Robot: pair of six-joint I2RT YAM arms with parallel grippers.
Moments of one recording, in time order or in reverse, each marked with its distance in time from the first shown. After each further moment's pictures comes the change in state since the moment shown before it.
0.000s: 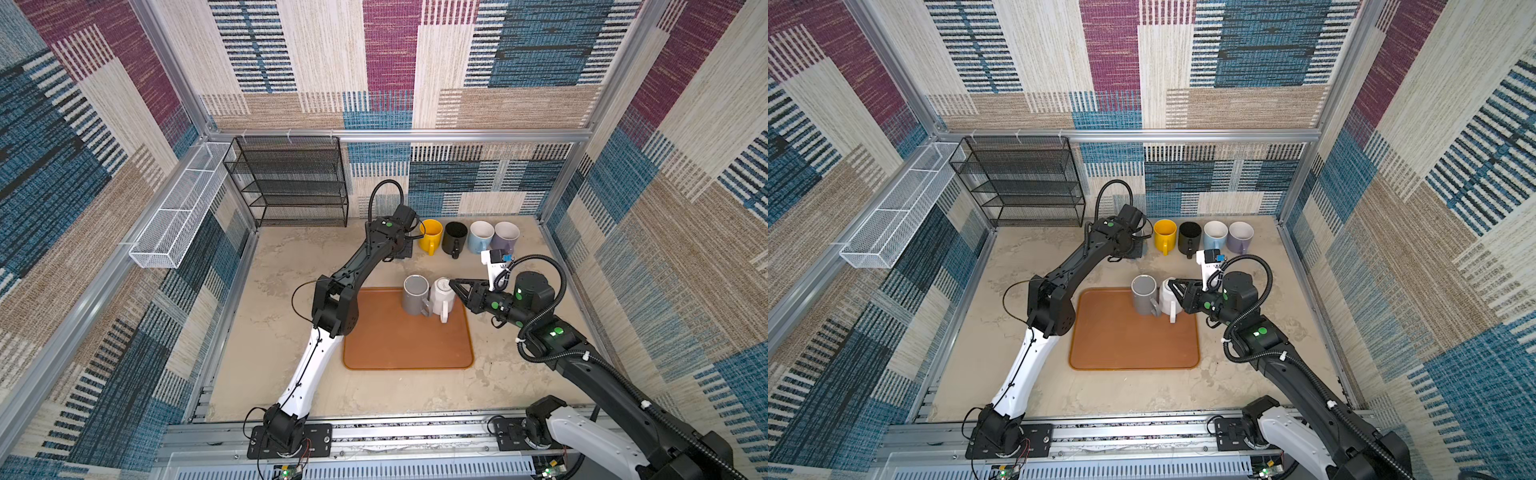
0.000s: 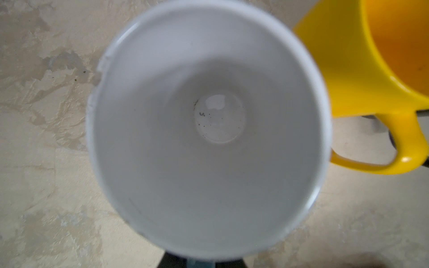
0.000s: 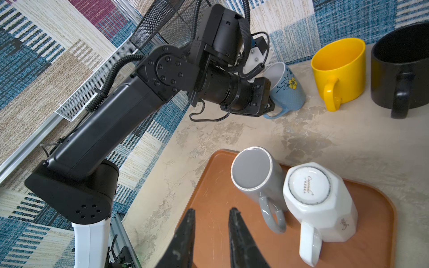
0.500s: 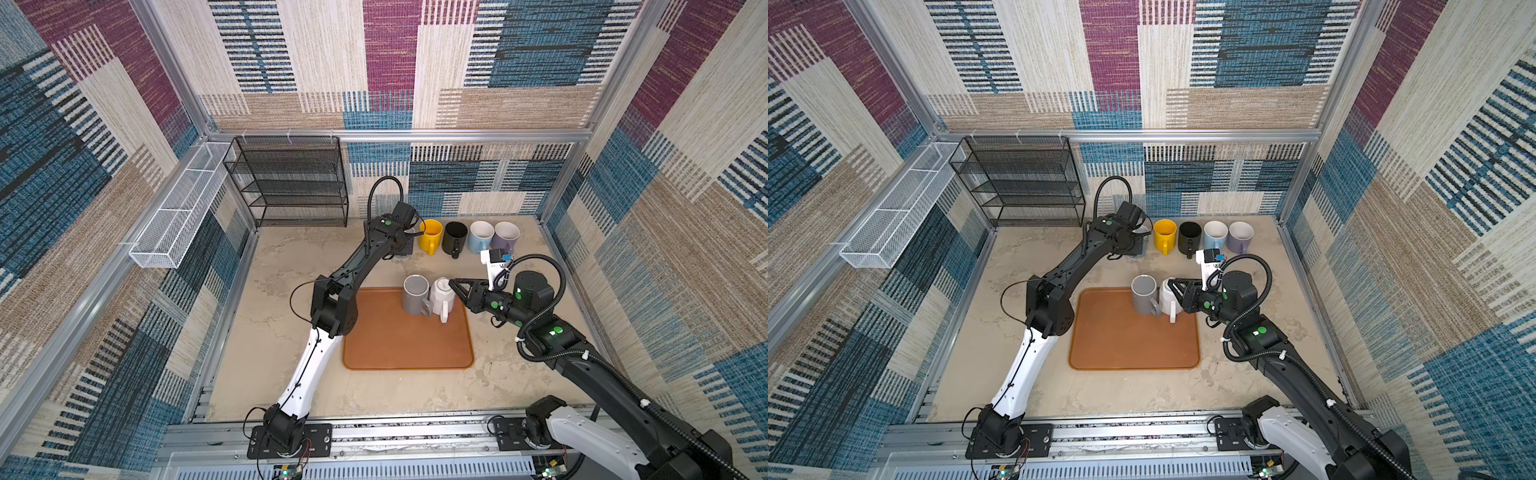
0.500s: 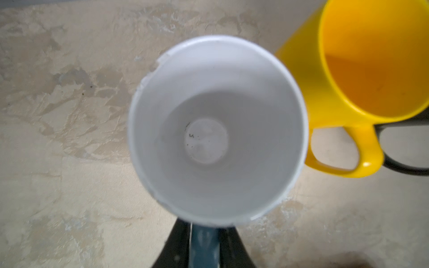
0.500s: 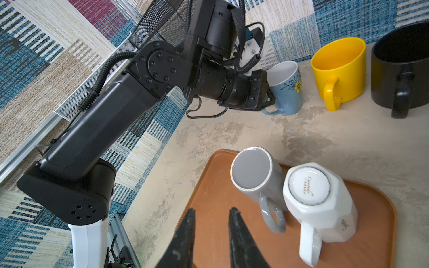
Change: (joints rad) left arm 0.001 -0.021 0.002 0.031 0.003 0.000; right arm 0.000 0.007 0.004 0.000 0.000 0.000
